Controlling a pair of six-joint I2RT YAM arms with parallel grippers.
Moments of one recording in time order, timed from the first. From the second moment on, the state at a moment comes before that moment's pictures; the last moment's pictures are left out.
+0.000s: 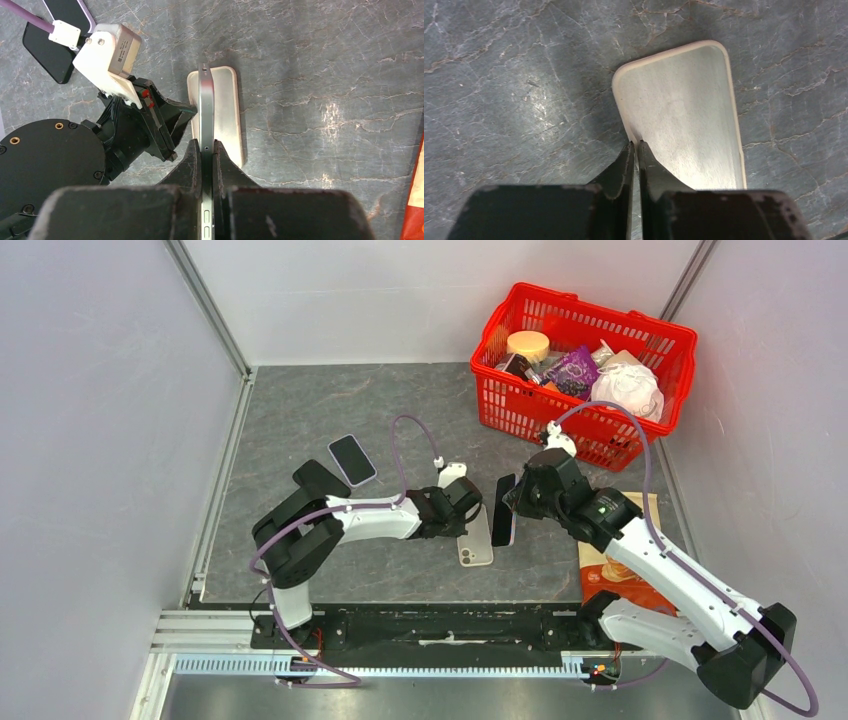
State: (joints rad) left arm -1.01 1.83 1.08 -0.25 -0.29 -0.79; right arm 0.66 0.99 0.91 -0.67 0.21 0.75
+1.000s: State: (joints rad) left arm -0.85 1.51 0.78 -0.33 -0.35 -0.76; right arm 0.67 1.23 0.91 -0.44 0.04 0.75
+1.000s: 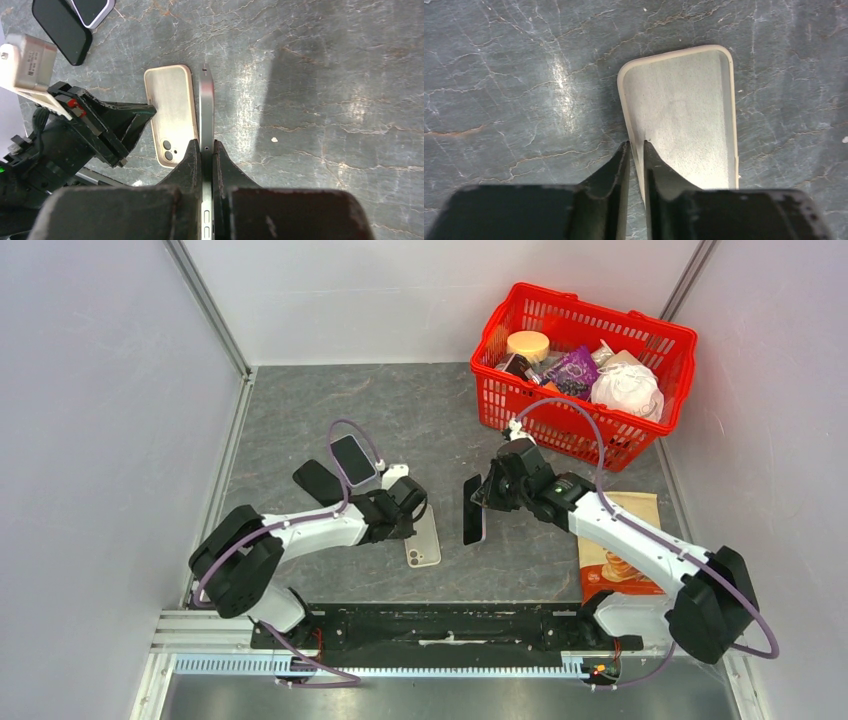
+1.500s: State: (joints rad) left arm -0.76 1.29 0.73 -0.32 -0.25 -0.74; right arm 0.68 1.31 0.92 -0.40 0.01 0.76
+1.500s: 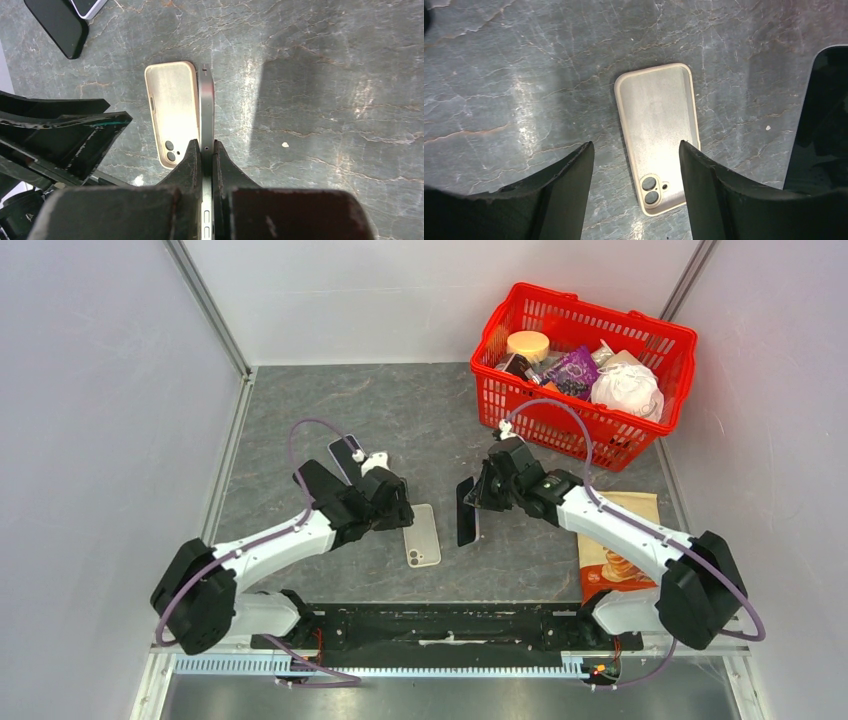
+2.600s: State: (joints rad) left arm -0.61 1.26 0.54 -0.23 -0.07 -0.75; right arm 0.84 1.68 1.01 -0.09 -0.13 0.85
